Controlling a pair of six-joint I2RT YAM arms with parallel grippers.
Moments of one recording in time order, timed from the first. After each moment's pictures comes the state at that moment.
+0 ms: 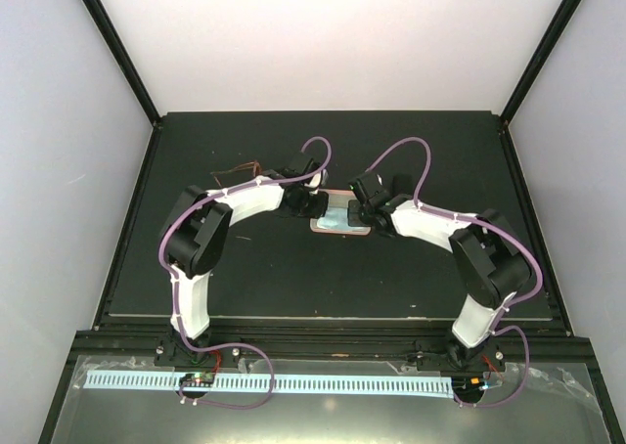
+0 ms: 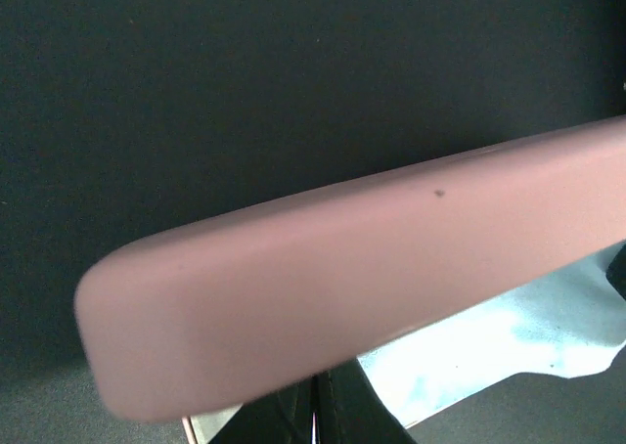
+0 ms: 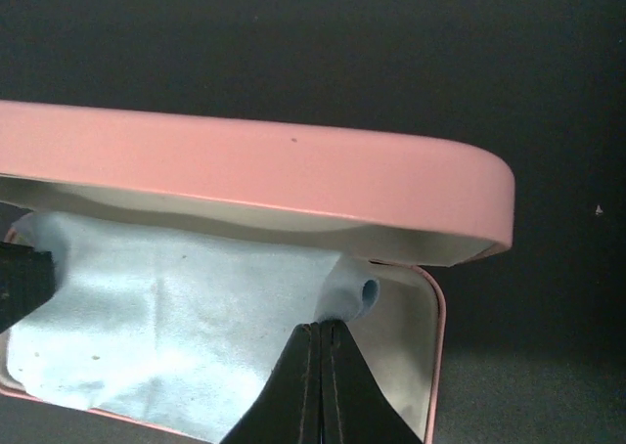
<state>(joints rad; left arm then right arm) -0.58 1.98 1.34 -0.42 0.23 -0.43 0.62 1.73 1.02 -0.27 0.16 0.55</state>
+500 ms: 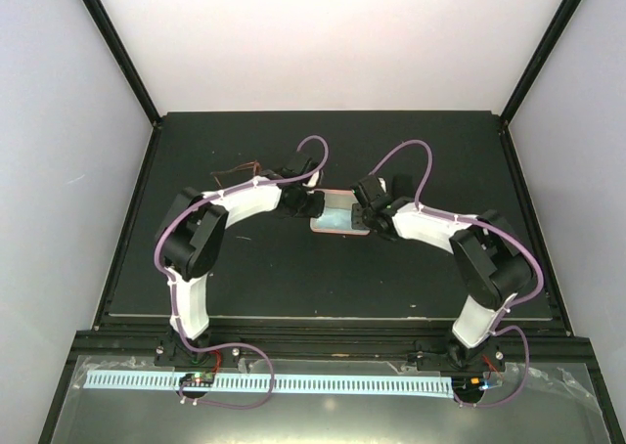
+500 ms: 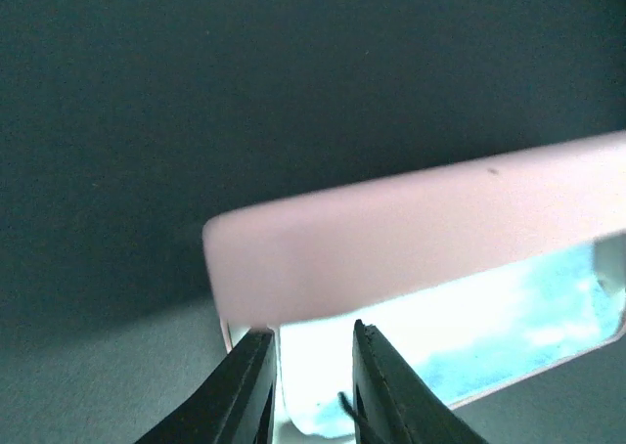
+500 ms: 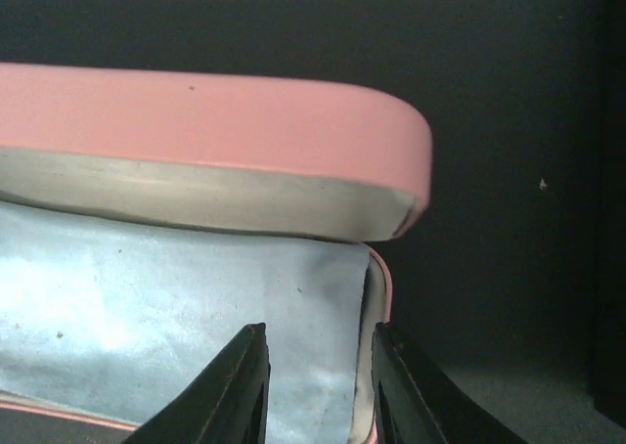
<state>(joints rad) -0.58 1.96 1.33 -0.44 0.16 -0.45 0.62 1.74 1.00 -0.28 0.21 0.55</state>
